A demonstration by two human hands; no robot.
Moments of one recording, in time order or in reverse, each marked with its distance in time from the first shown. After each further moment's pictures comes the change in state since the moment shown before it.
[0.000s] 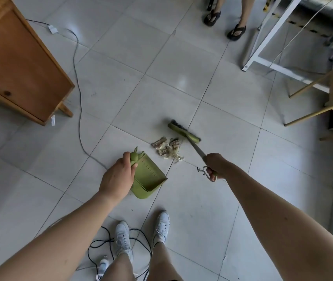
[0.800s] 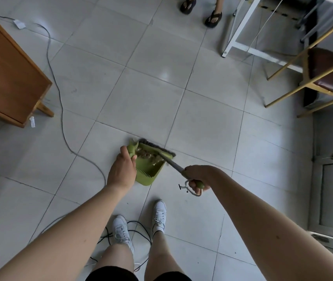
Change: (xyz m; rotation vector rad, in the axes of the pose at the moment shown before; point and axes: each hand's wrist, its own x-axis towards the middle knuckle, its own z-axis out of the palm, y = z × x) left_hand -0.014 0.022 0.028 -0.263 -0.085 -0.106; right_hand -0.066 0.051 0.060 -0.051 -0.290 0.211
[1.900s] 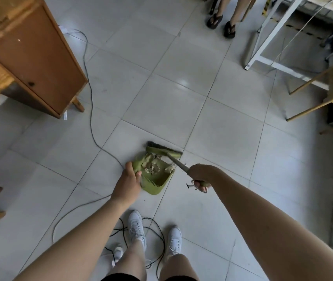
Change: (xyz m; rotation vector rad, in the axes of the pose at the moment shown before) left_hand -0.081 -0.097 -0.035 -0.207 -0.065 -0.127; right_hand -0.031 -0.035 0.099 -0.296 0.090 -0.084
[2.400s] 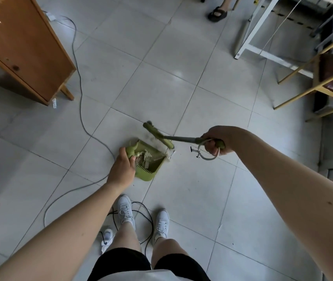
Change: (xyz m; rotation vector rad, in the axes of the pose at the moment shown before) left_hand -0.050 0.039 0.042 -0.026 0.045 -0.020; right_hand -0.066 0.077 -0.102 0.514 -0.099 -0.064
